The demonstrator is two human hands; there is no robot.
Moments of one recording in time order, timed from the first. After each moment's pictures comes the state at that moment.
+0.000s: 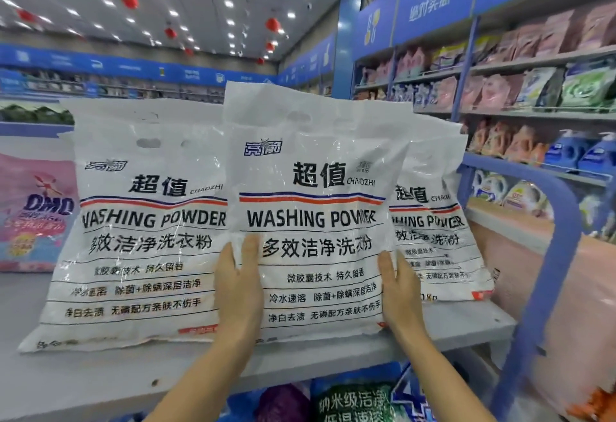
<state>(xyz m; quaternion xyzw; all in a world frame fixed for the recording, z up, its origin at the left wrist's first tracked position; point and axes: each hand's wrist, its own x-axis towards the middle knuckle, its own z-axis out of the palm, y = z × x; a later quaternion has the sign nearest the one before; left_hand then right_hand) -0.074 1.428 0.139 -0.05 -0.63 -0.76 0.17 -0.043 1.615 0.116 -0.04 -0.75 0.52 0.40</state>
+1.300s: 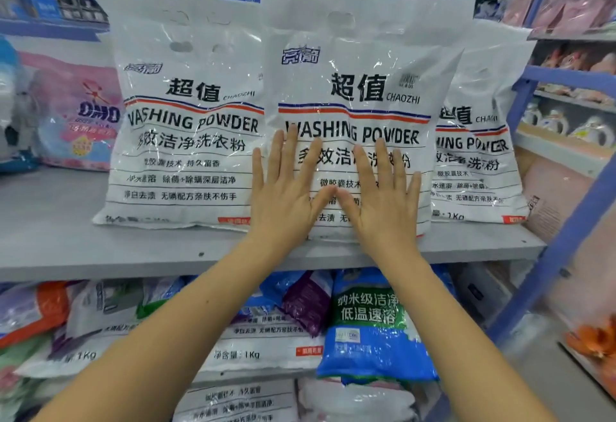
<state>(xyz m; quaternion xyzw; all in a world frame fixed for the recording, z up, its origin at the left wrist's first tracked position) -0.086 1.419 0.099 -0.20 -0.90 -0.10 0.37 -0.043 1.569 0.100 -0.02 -0.93 0.06 0.35</state>
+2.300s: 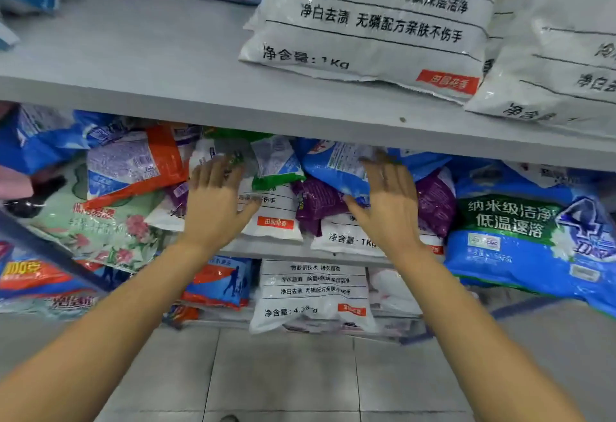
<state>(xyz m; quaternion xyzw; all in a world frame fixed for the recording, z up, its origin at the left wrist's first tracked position) -0.070 1.126 -0.112 -0.09 -0.98 -0.12 0.16 -0.059 1.394 -0.091 0.07 -0.96 0.05 0.26</state>
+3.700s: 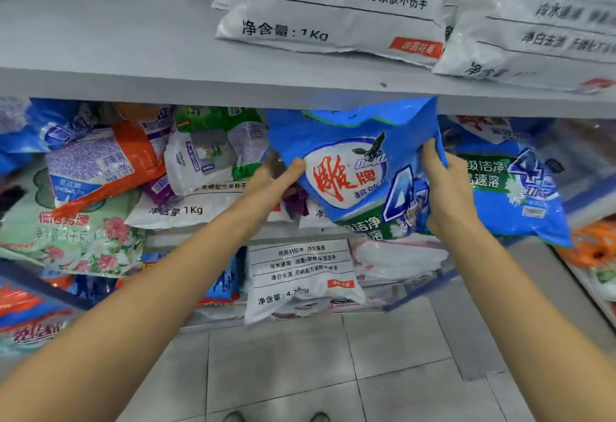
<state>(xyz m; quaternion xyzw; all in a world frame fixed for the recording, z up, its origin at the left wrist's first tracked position) -0.055 1.200 -0.087 -0.09 -0.64 -0.74 -0.16 0.015 1.404 -0.025 -0.14 -0.71 0.65 0.21</state>
